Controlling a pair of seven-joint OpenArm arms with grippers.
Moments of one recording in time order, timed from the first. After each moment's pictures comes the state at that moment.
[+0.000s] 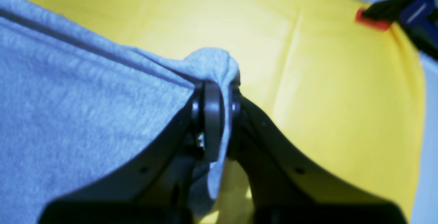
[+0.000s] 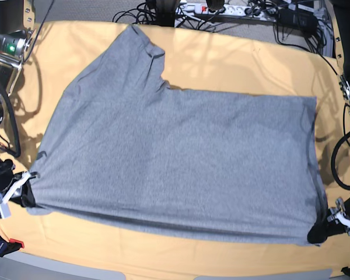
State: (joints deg) left arm -48.3 -37.1 -4.3 42.9 -66.6 -43.9 54.3; right arm 23.3 28.1 18.9 75.0 24.4 38.3 -42.9
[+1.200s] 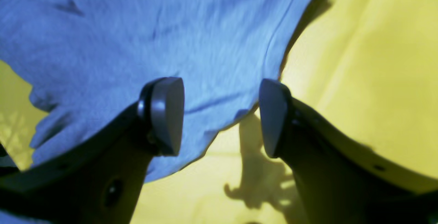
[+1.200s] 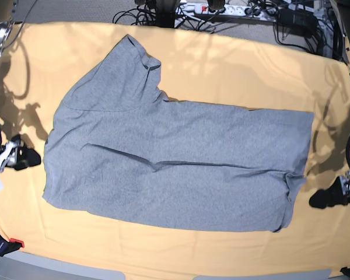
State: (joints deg) left arm -43.8 -42.7 -4.4 42.9 -82.6 -43.9 81.2; right arm 15.6 36.8 20.3 75.0 62.7 41.6 -77.5
